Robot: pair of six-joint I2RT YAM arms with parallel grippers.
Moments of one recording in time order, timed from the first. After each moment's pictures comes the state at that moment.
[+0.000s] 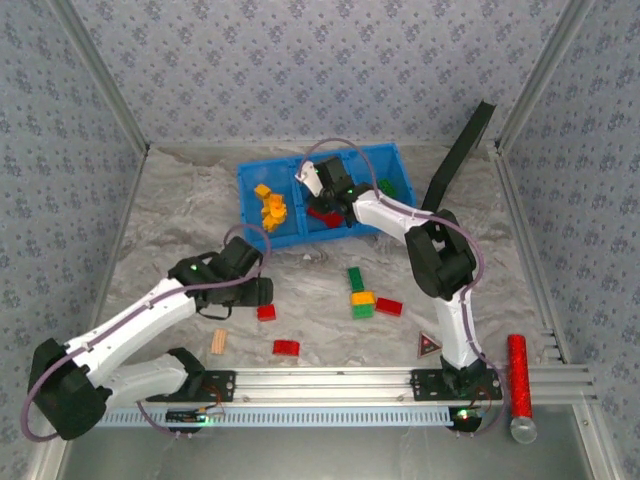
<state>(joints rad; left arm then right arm) -0.74 1.06 0.80 -0.94 -0.11 -0.67 0.61 2.11 1.63 -0.25 0.09 -0.35</state>
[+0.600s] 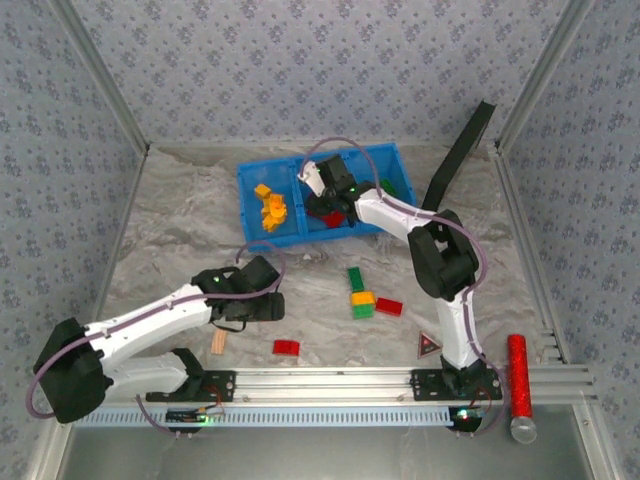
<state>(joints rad) -0.89 1.13 0.70 -0.84 -0.13 -0.87 0.60 2.08 1.61 -0.29 0.09 -0.35</state>
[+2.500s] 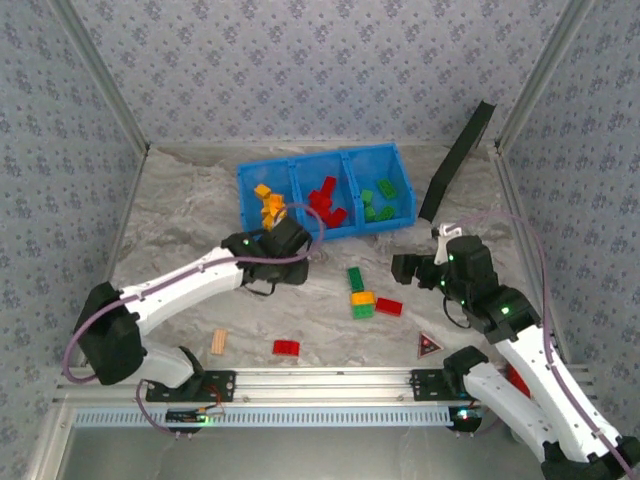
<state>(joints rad) -0.87 1.43 1.14 -0.79 -0.17 -0.61 0.45 0.63 0.75 -0.75 0.01 0.39</state>
